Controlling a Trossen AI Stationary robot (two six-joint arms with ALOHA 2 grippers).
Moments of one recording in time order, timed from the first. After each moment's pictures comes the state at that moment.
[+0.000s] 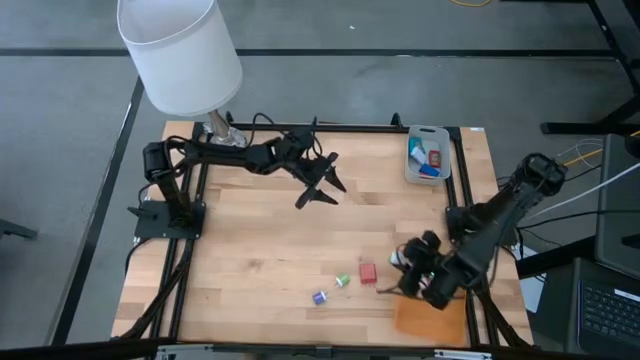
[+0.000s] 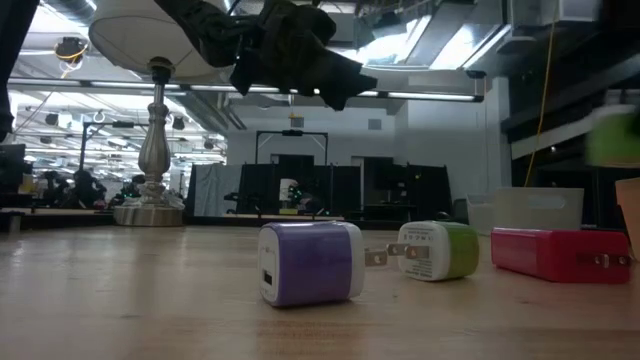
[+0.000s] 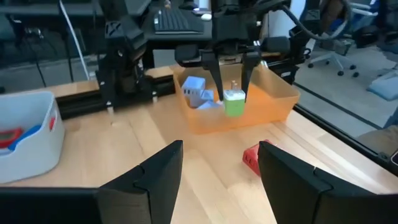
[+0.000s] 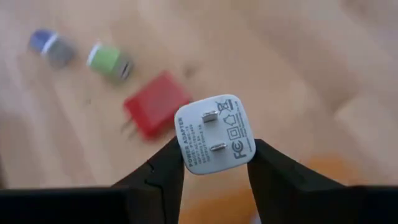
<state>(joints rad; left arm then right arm) 0.32 1.74 1.10 0.28 0.79 0.25 0.89 1.38 0.82 -0.75 0.60 1.42</state>
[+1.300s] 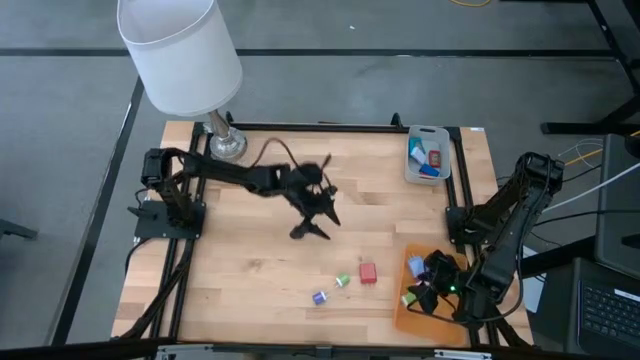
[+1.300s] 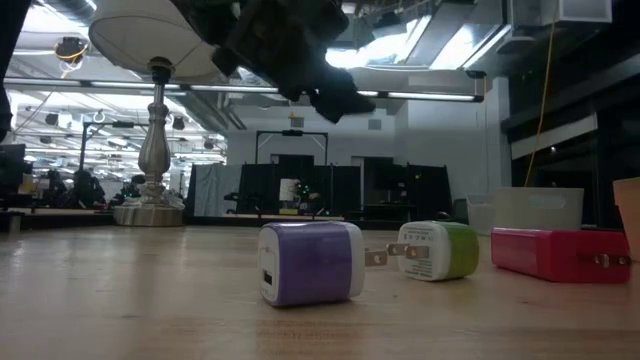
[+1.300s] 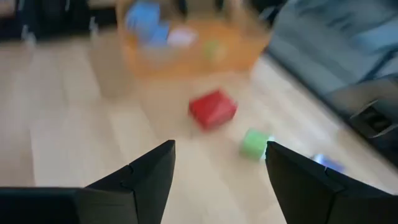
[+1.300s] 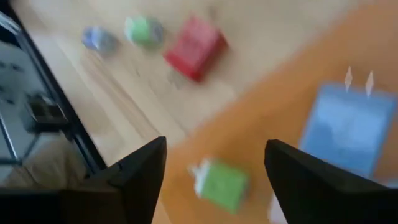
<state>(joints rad) 0.10 1.74 1.10 0.03 0.59 0.25 1.13 1.38 0.82 -0.73 0.62 1.95</state>
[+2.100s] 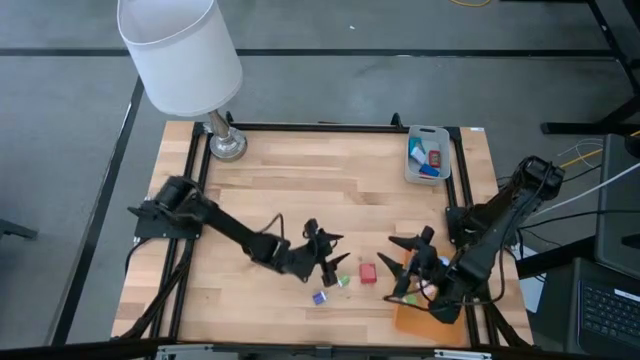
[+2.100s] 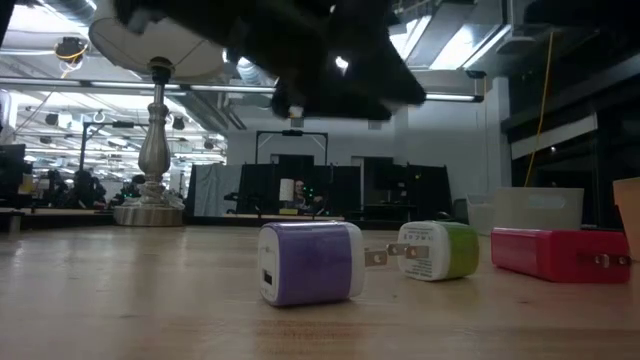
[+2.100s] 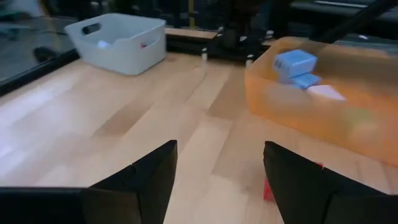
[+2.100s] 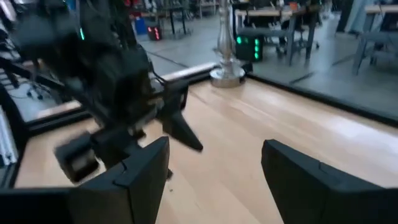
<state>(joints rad) -0.41 1.94 1.10 0.43 -0.75 -0.31 0.95 1.43 0.82 -0.30 1.38 1.03</state>
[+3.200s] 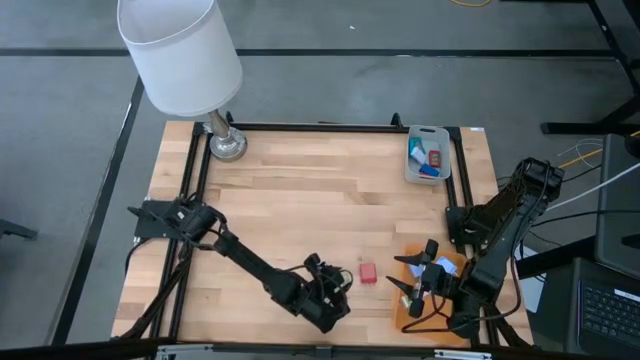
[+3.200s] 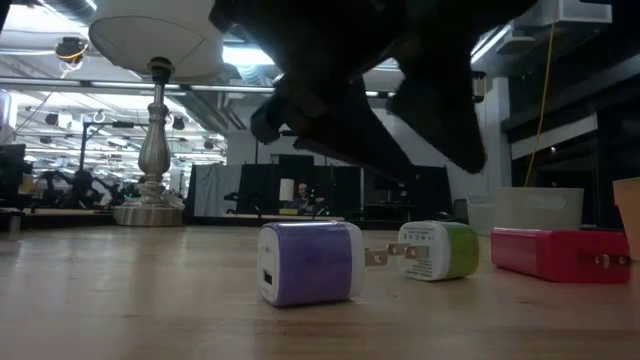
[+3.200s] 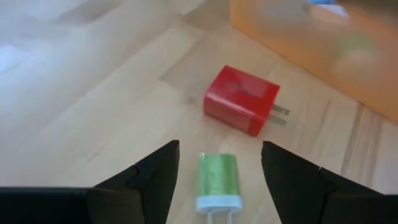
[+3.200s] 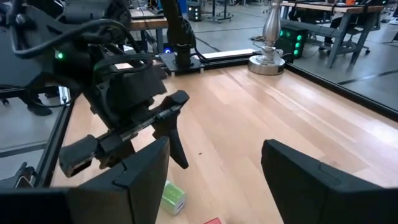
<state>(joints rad) -0.54 2.25 1.64 -0.35 -0.82 -0.90 1.08 1.45 0.82 -0.29 1.31 0.94</state>
